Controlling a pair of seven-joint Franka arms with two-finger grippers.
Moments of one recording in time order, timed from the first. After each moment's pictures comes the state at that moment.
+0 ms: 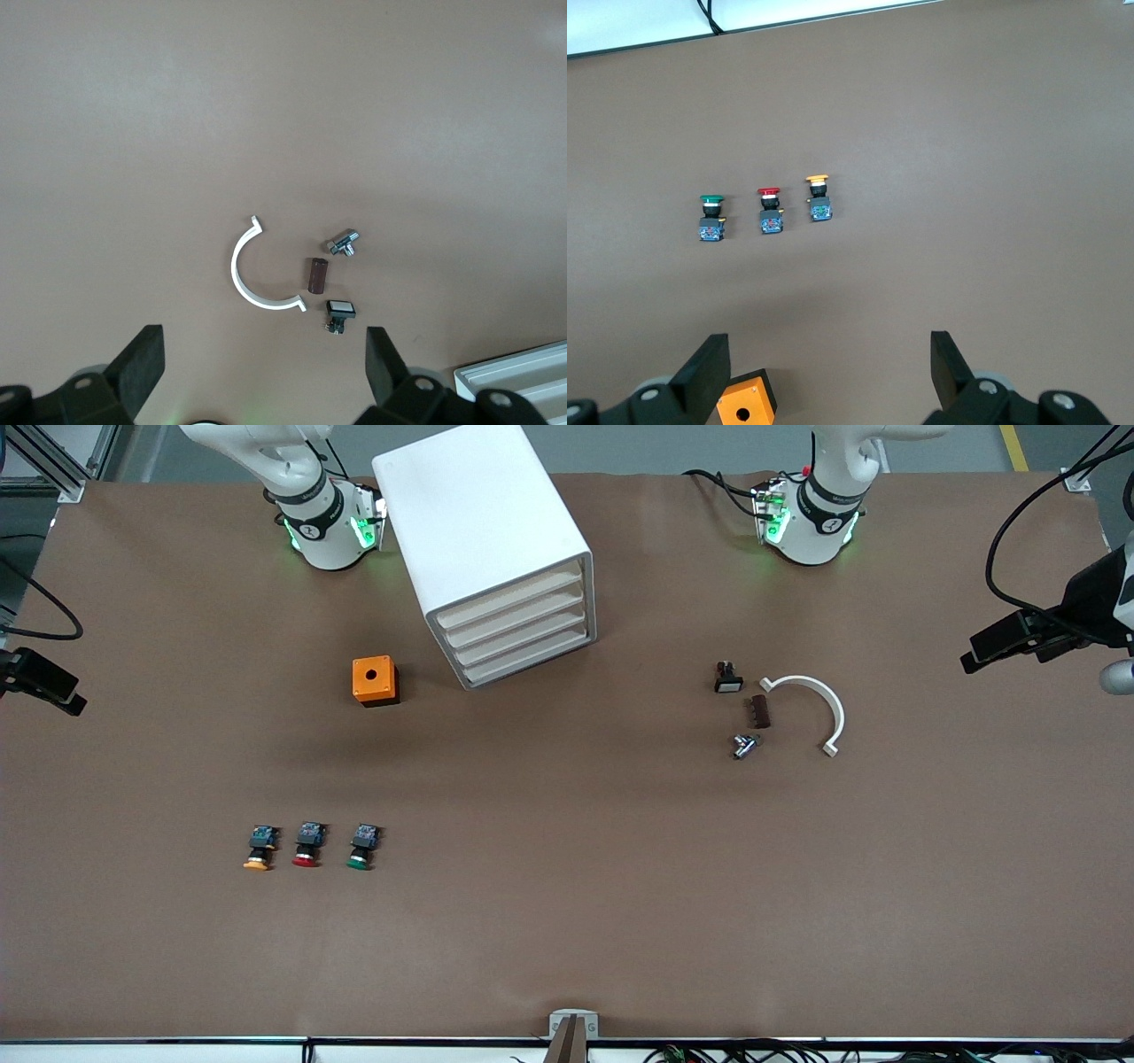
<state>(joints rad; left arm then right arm) -0.02 0.05 -0.01 -1.47 -0.09 1.48 -0.21 0.04 0.05 -0.13 -1.50 -0.04 1.67 0.08</state>
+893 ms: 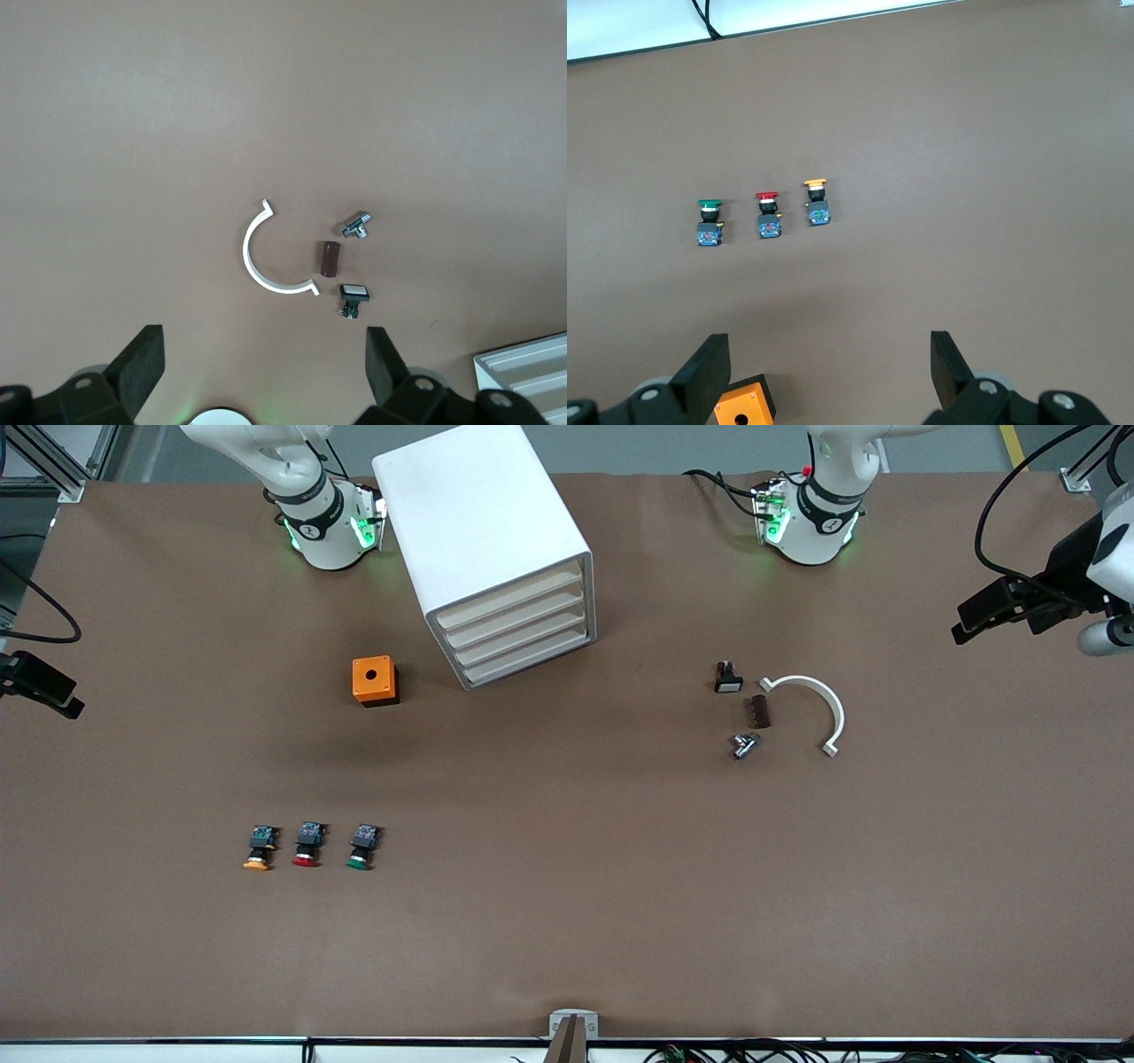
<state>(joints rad) 0.07 -0.06 -0.15 -1.57 -0.05 1.49 -0.21 0.04 0.05 -0.13 -1.51 -0.04 1.68 0.08</state>
